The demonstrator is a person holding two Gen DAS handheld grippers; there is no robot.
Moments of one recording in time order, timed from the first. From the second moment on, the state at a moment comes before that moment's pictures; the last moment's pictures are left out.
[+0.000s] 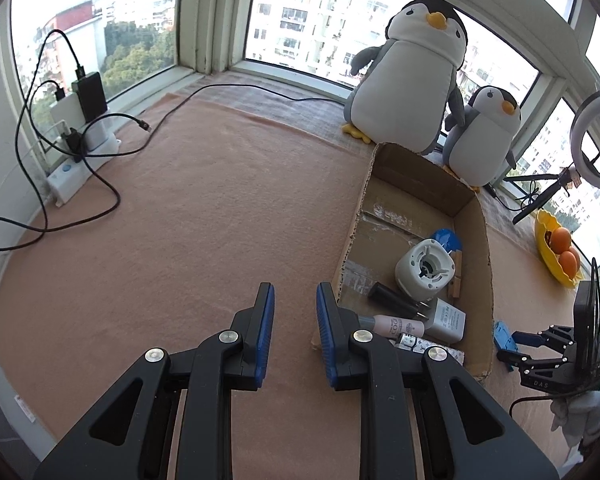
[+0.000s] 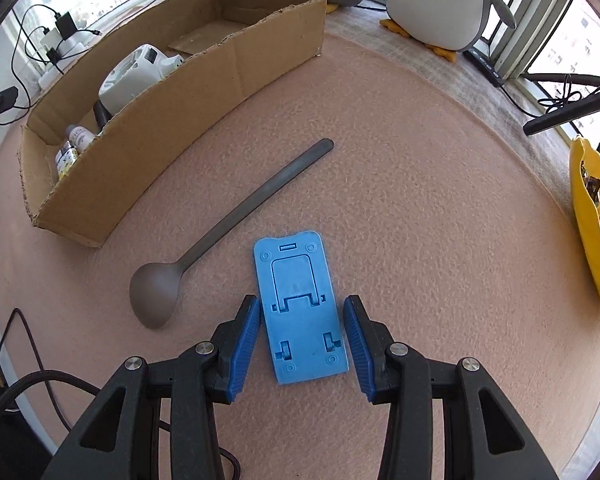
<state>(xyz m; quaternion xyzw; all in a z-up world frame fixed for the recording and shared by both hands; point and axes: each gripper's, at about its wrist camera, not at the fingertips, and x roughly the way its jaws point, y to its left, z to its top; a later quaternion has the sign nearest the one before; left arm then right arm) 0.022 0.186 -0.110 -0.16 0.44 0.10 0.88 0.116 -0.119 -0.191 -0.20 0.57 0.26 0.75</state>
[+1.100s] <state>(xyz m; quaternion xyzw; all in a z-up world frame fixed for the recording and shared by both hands) 0.053 0.167 -0.119 -0.13 0.45 0.06 0.88 0.106 -0.130 -0.111 -0.08 0.51 0.24 0.83</state>
